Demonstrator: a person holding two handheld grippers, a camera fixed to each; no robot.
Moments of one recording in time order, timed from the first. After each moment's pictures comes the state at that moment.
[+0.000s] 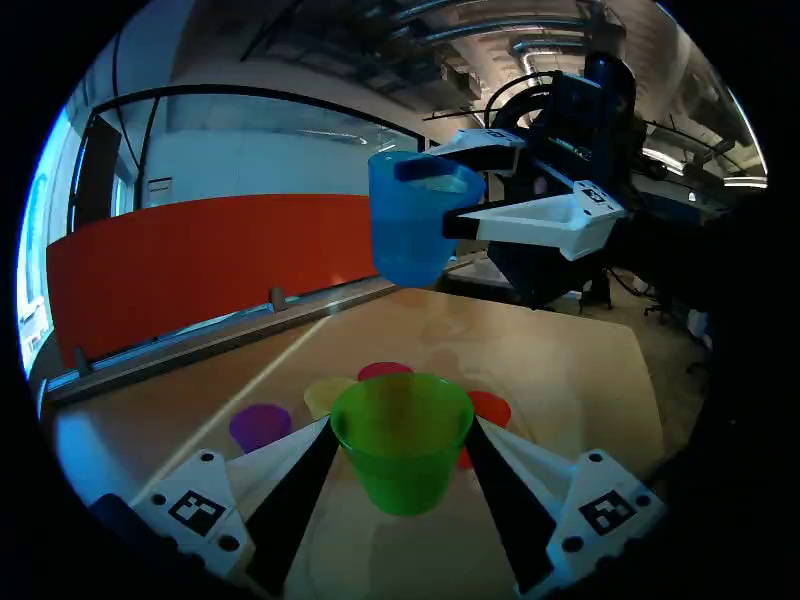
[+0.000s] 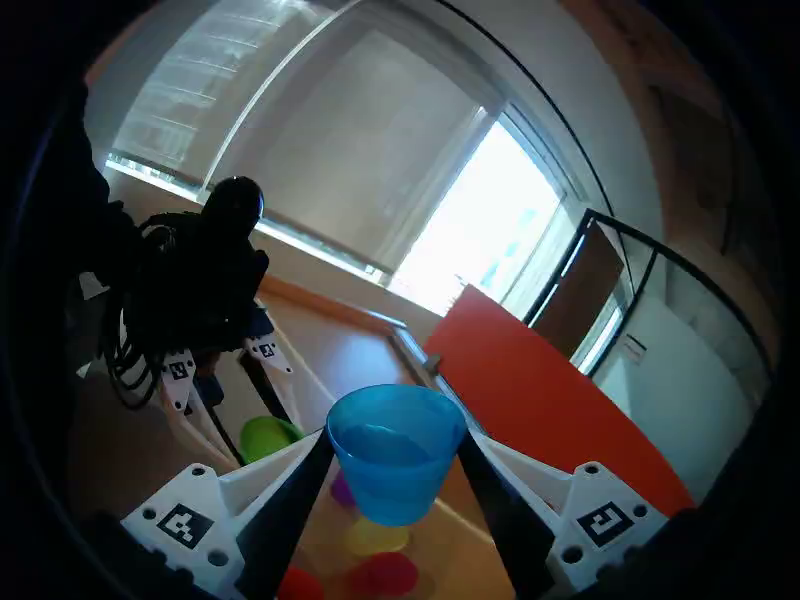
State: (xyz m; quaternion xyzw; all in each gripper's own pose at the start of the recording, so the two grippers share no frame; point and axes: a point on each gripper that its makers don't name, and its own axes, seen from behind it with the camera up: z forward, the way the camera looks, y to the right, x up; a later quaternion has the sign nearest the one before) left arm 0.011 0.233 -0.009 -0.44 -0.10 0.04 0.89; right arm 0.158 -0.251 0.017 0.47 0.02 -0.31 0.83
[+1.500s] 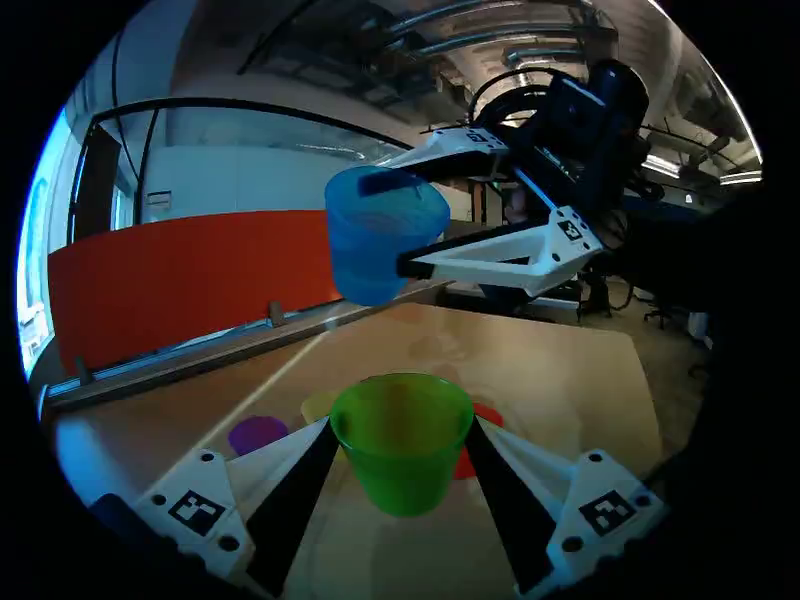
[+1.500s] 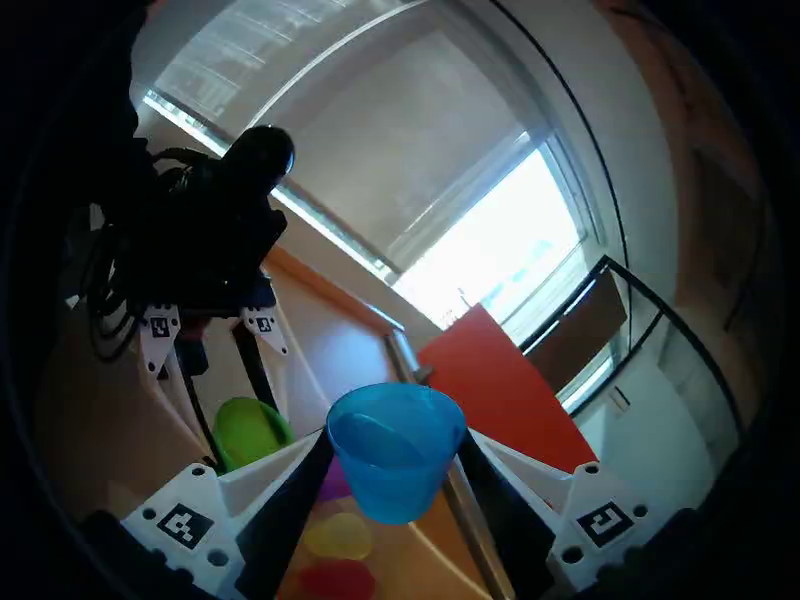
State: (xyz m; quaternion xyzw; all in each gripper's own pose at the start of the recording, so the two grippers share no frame) left arm 0.023 0.235 -0.018 -0.44 -0.08 0.03 0.90; right arm 0.157 -0.270 0.027 0.46 0.08 -0.40 0.79
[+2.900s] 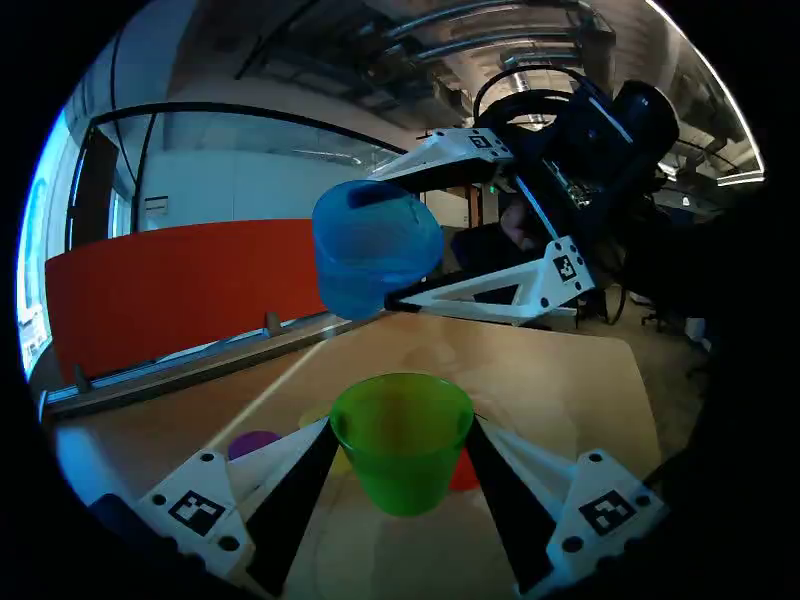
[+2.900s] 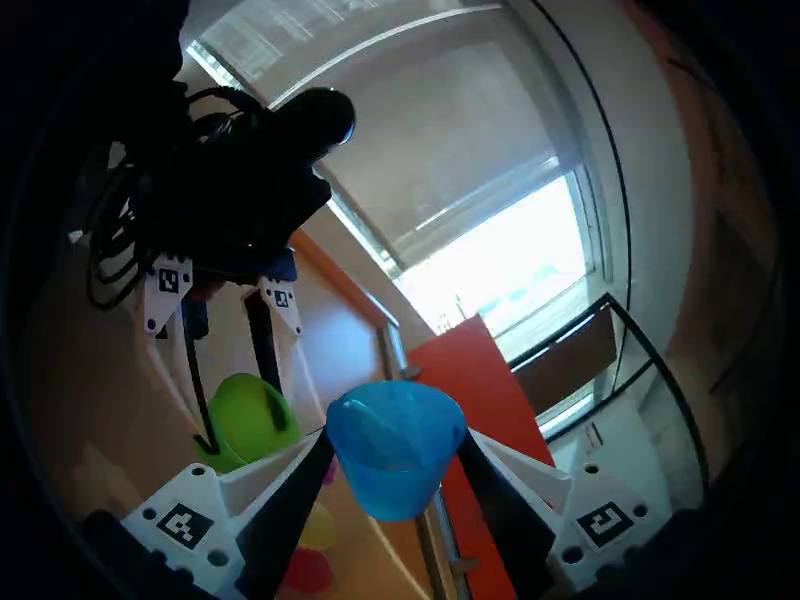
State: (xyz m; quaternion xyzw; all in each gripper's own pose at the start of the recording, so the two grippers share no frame) left arm 0.037 0.242 -0.013 -0.44 -0.07 0.03 0.89; right arm 0.163 -0.274 0.037 0.44 0.12 -0.48 0.75
